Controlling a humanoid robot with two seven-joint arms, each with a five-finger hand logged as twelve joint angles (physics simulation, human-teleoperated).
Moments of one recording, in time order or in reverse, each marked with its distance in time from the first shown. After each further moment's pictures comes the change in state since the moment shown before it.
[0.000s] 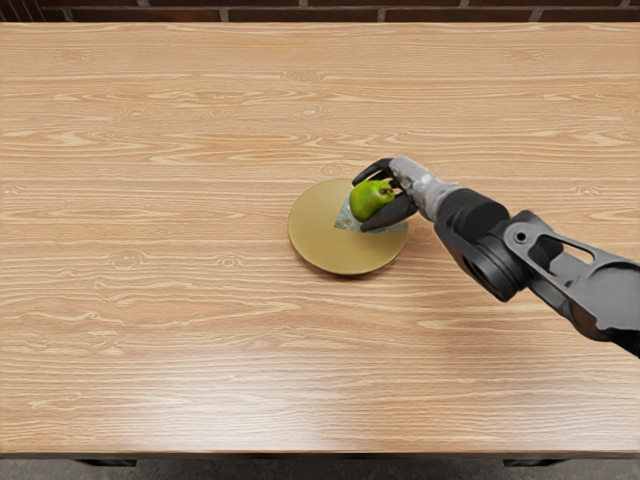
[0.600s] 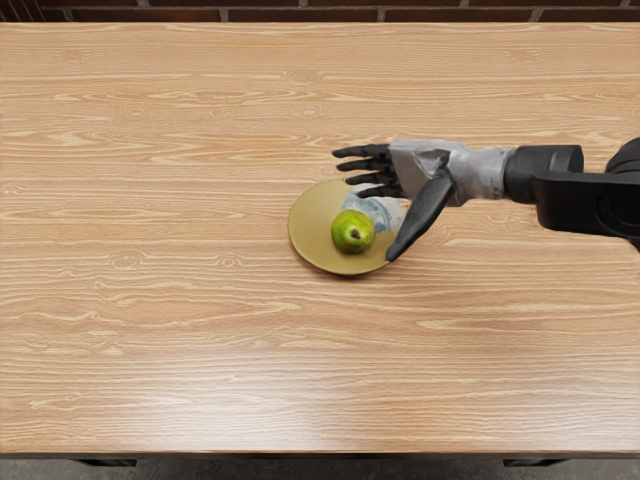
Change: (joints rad) left arm 0.000 0.000 0.000 0.000 0.000 0.000 0.000; right arm -0.007 -0.209 0.296 0.001 0.580 0.730 0.001
